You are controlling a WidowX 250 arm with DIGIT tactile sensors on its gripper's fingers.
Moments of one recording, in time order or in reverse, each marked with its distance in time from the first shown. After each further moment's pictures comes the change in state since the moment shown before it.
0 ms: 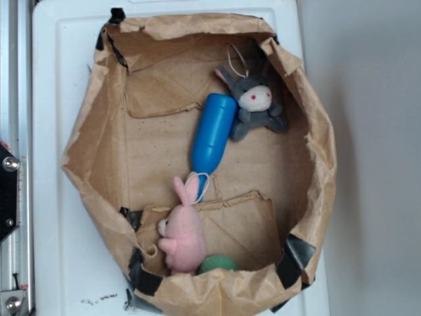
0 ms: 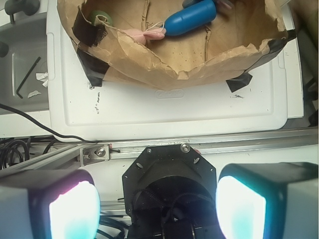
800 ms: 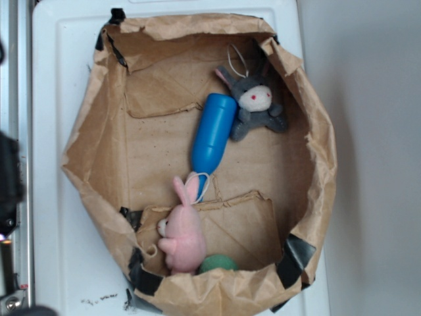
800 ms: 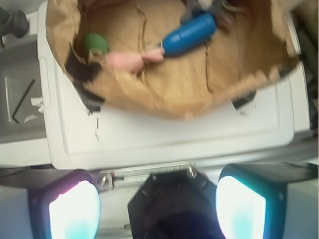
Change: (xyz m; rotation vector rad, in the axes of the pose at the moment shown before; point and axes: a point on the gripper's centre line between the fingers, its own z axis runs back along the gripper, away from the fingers) arm 0.051 0.005 -0.018 0.037 -0.035 0.077
